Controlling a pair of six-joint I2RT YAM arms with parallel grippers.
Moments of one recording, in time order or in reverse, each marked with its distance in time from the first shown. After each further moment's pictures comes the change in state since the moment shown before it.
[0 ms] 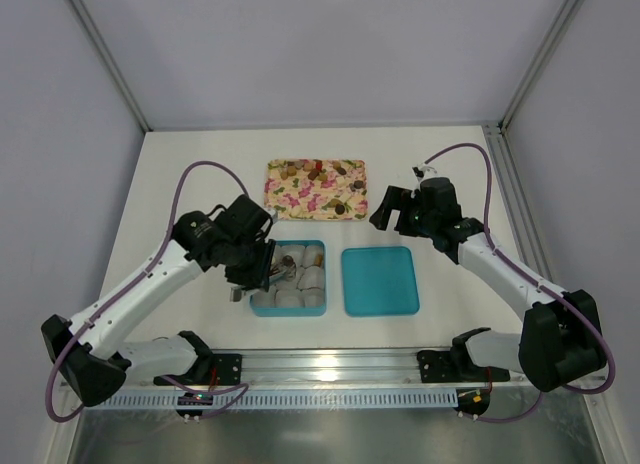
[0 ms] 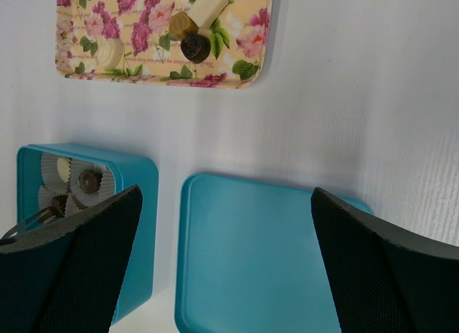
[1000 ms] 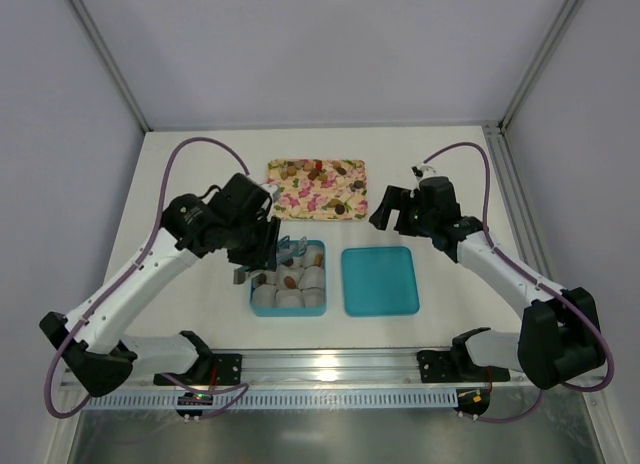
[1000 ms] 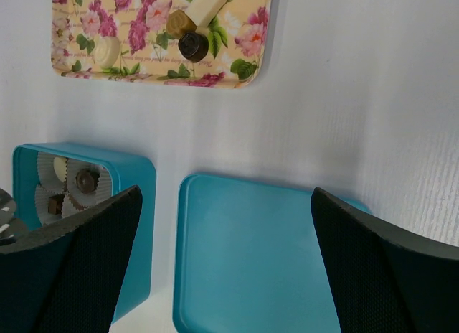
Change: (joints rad) left arm -0.007 0.056 0.171 -0.040 -0.024 0.006; right arm 0.000 0.012 0.006 -0.008 0.000 -0.005
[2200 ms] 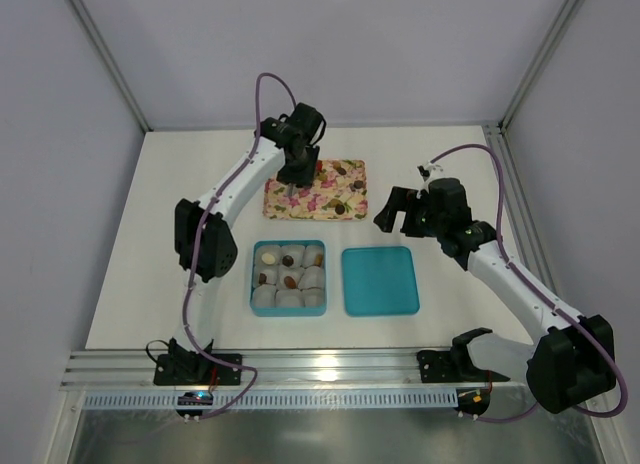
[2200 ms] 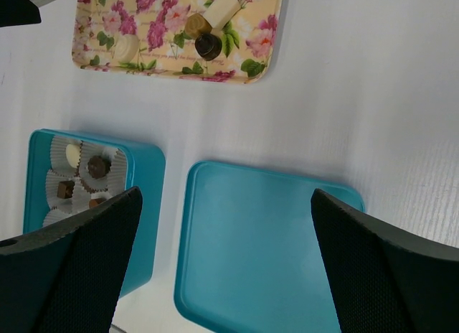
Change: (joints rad) left arm 0.184 0.923 0.790 0.148 -0.190 0.176; right arm 0.000 -0.125 0.013 -0.090 -0.003 -0.044
